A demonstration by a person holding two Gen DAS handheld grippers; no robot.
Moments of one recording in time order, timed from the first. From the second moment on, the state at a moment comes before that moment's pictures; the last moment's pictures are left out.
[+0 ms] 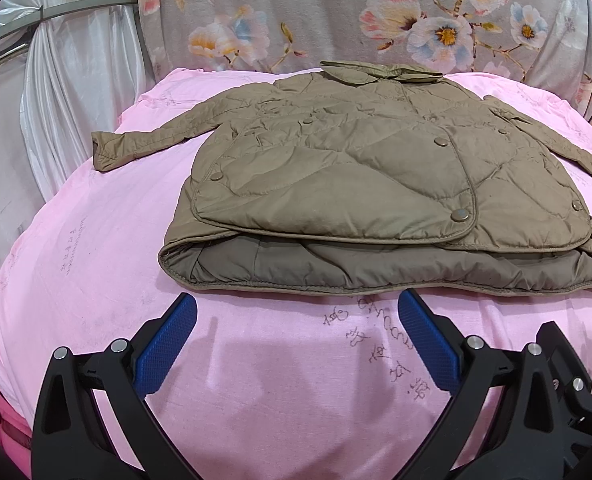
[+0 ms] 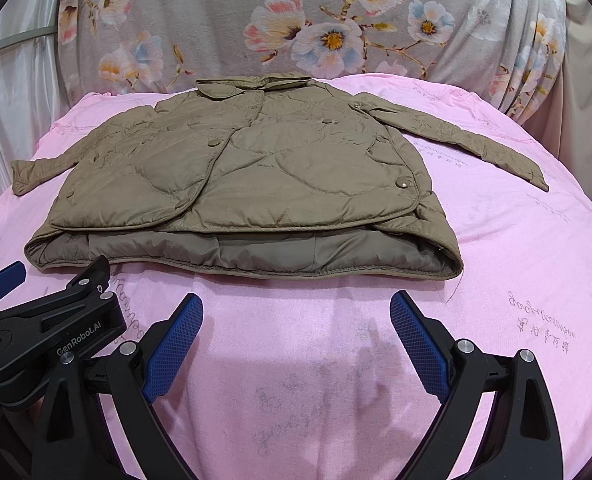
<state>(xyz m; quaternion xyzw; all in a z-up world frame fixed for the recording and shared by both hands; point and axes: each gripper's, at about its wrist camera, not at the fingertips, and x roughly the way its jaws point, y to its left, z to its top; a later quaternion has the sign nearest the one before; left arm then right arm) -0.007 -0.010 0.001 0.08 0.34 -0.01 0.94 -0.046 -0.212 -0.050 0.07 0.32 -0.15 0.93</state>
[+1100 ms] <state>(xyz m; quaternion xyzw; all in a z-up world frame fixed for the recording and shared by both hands) 0.090 0.065 0.066 -0.01 0.33 0.01 0.94 0.007 -0.598 -0.041 0.37 0.26 -0.32 0.84</state>
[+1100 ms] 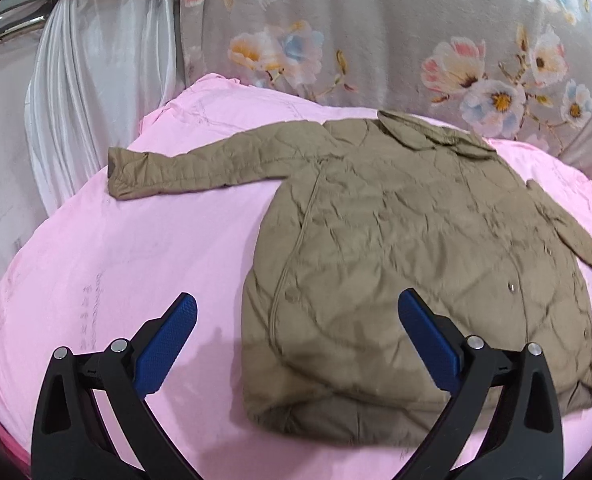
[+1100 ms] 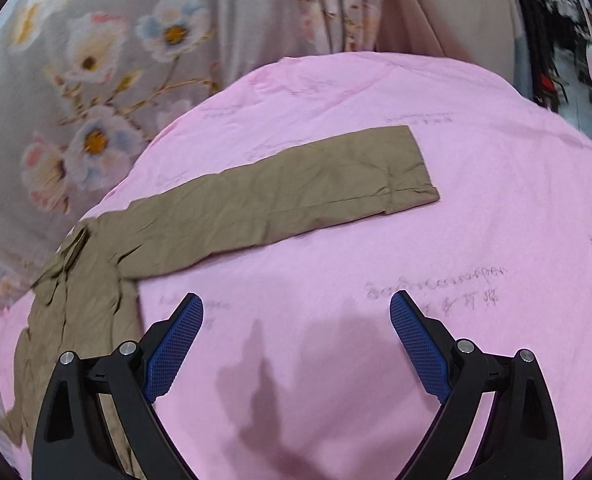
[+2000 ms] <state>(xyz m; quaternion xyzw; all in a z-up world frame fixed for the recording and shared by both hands) 0.180 0.104 0.042 -0.01 0.36 0.10 0.93 0.244 -0.335 0.129 0.13 0.17 0.00 0.98</state>
